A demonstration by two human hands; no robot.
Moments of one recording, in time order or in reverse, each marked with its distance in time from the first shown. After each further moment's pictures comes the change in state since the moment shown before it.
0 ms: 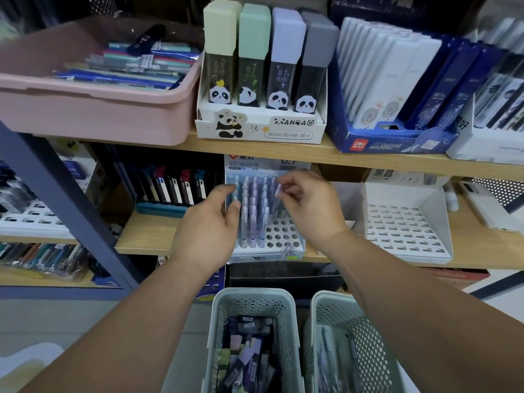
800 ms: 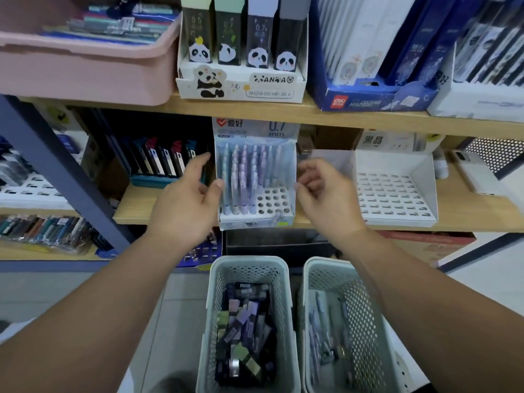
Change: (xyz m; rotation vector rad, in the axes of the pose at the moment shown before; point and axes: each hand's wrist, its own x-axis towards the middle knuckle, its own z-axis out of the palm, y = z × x) left_hand -0.021 -0.013 -0.012 0.098 0.002 0.028; right_hand -0.059 0.025 -0.029 0.017 0.070 0.075
